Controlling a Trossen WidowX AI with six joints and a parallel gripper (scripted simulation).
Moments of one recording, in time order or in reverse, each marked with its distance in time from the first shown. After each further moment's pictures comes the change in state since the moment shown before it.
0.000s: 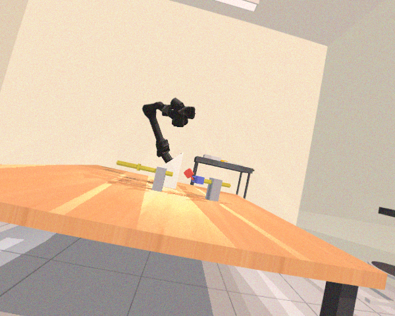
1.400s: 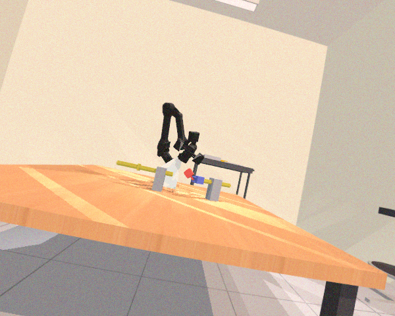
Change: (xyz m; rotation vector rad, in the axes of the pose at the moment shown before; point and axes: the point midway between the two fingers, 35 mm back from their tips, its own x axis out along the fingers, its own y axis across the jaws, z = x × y) arm -0.074 -0.057 0.228 -0.516 0.041 -0.237
